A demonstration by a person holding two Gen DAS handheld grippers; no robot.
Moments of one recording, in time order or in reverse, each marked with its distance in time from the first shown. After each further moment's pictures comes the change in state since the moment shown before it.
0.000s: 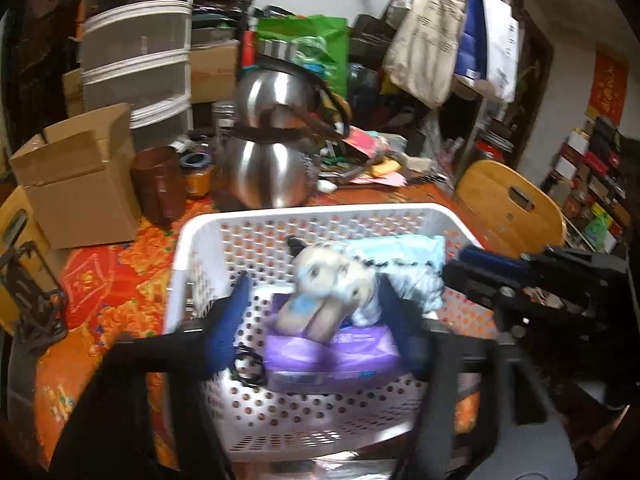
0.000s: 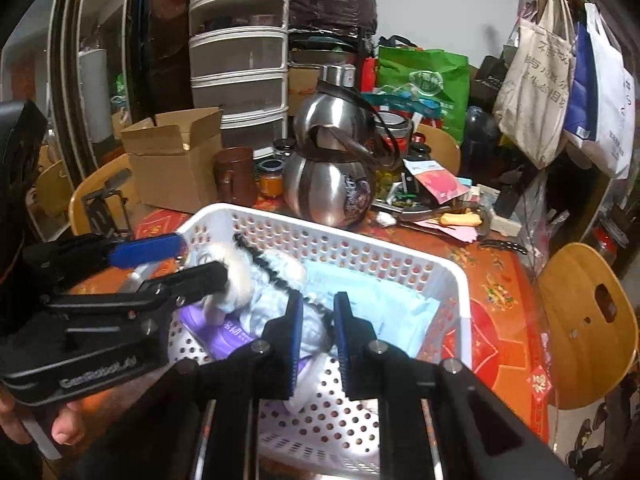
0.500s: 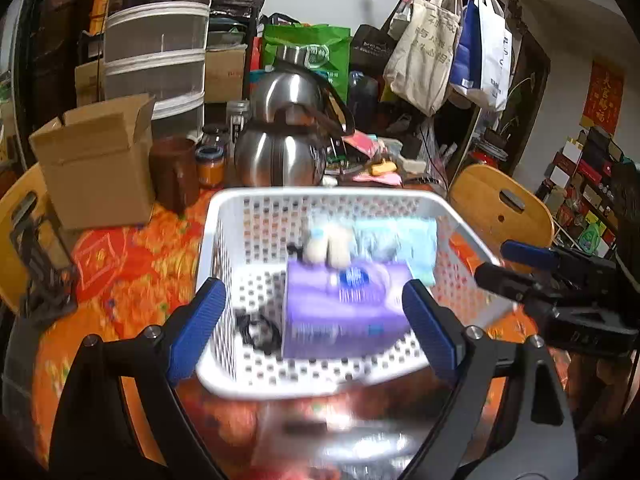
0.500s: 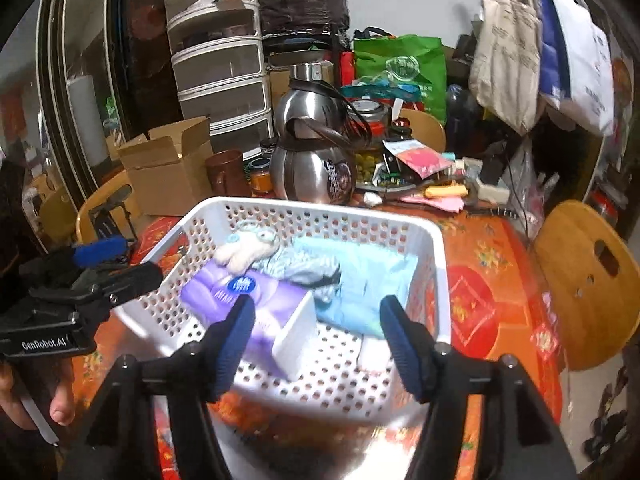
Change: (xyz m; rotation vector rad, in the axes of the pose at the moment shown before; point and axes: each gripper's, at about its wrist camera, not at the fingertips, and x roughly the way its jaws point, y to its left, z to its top) left arm -0.046 0.017 -0.048 -0.015 -0.014 -0.036; right arm -0.032 -0.026 -0.035 0.126 -0.010 0.040
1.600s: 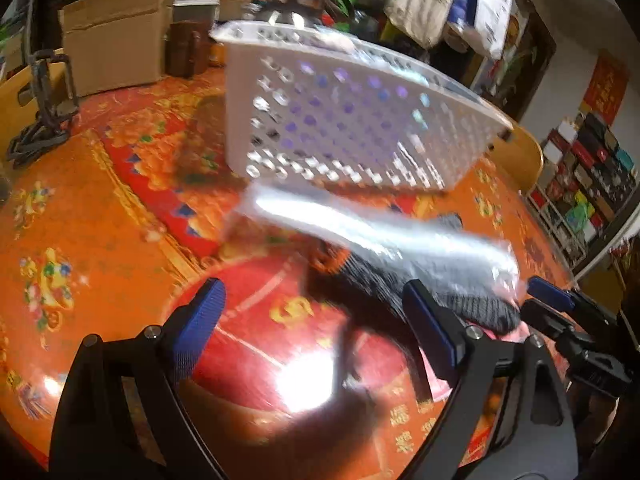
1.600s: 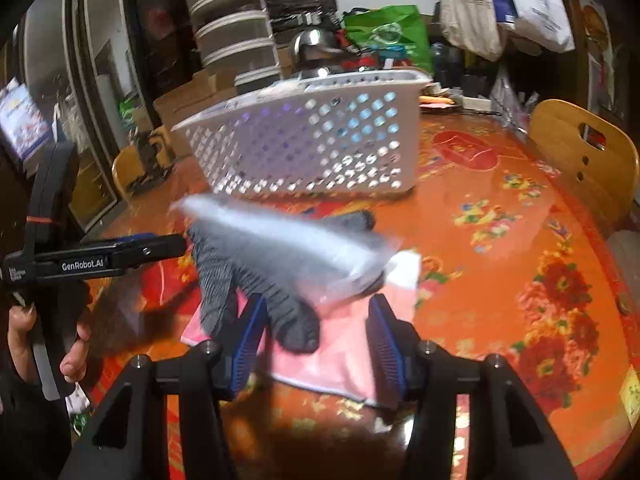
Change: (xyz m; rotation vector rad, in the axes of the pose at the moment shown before) left arm -0.019 0.013 -0.177 -0.091 0.158 -0.041; right arm -0.060 0.016 -0.224 0.103 -0.011 0.060
